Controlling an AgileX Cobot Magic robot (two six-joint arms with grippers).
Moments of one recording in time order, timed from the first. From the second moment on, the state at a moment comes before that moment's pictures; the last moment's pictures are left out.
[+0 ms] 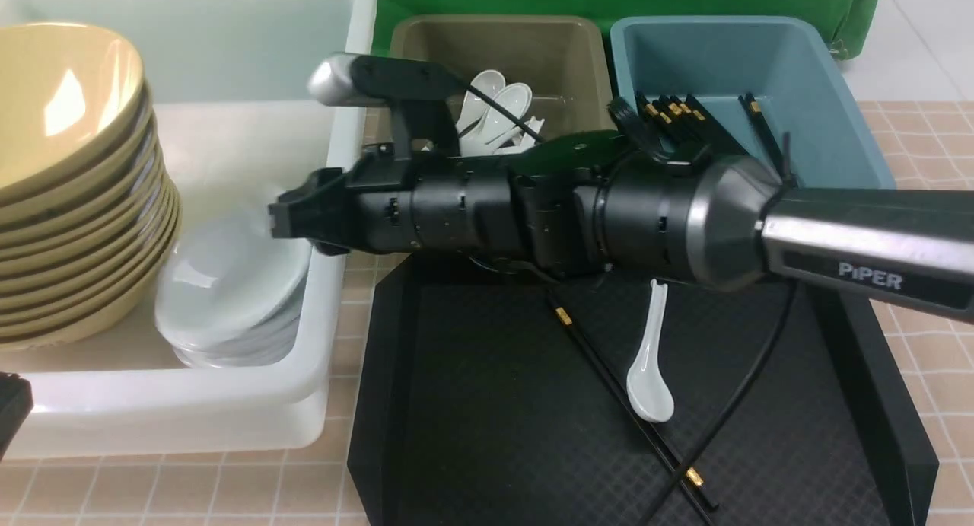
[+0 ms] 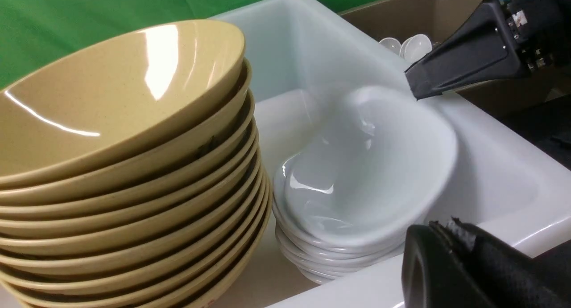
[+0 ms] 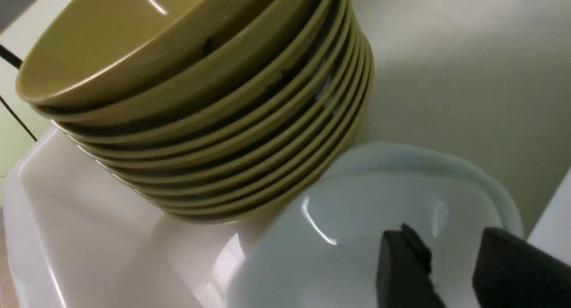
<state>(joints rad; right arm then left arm) 0.79 2.01 -1.53 1.66 0.23 -1.23 -0.39 0.11 -0.33 0.42 0.55 -0.14</state>
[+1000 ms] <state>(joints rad) 0.37 1.63 -0.98 0.29 0.51 -0.14 -0.39 0.11 -0.33 0.43 0.54 -0.16</state>
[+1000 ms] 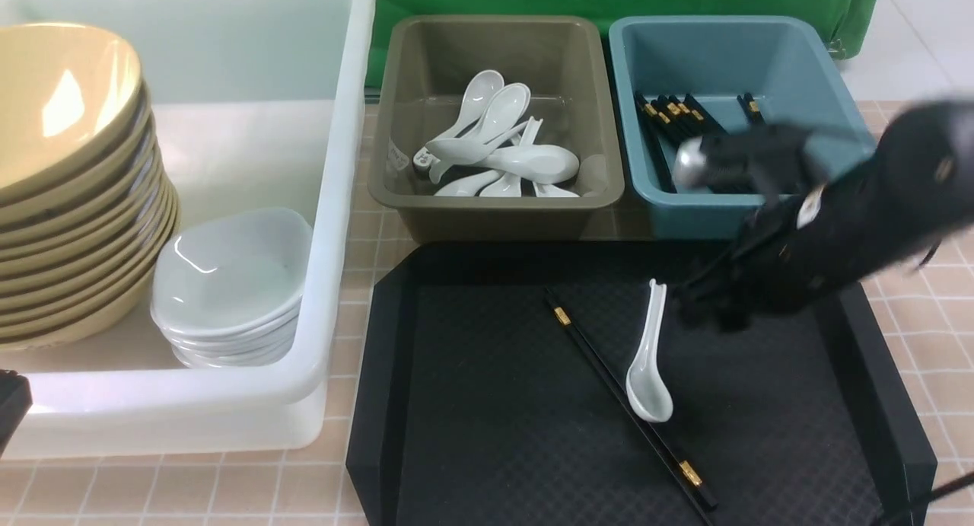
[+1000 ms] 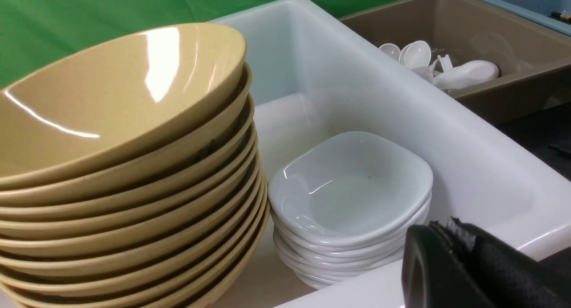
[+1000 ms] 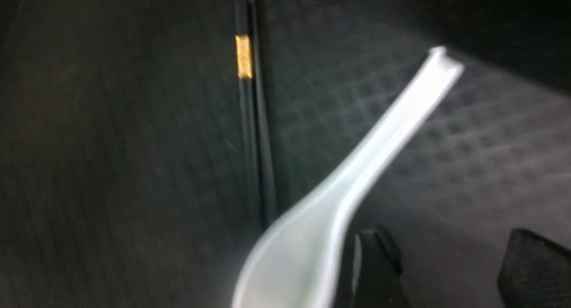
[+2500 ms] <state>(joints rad) 0.51 2.02 -1.64 0.35 0.07 -0.69 -0.39 0.11 -0.33 0.45 0.54 -0.18</state>
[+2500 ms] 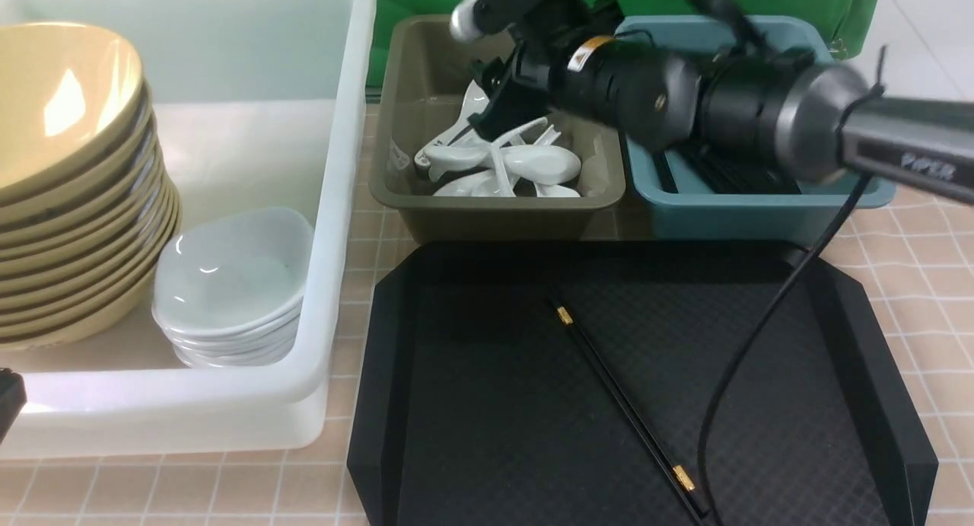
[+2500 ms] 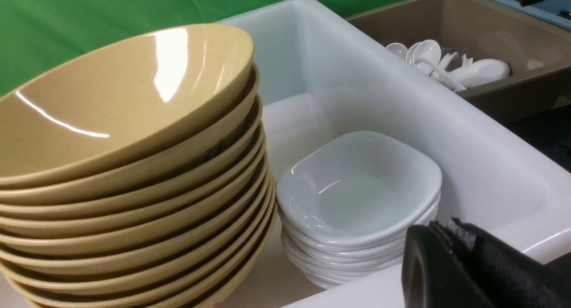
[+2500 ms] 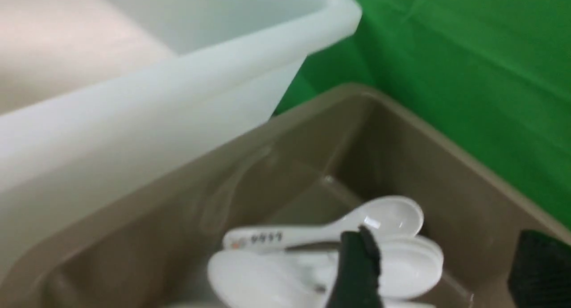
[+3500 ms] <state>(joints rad) 0.59 1.85 -1.15 -0.02 0.81 0.00 -0.39 0.11 -0.33 0.45 0.54 -0.18</state>
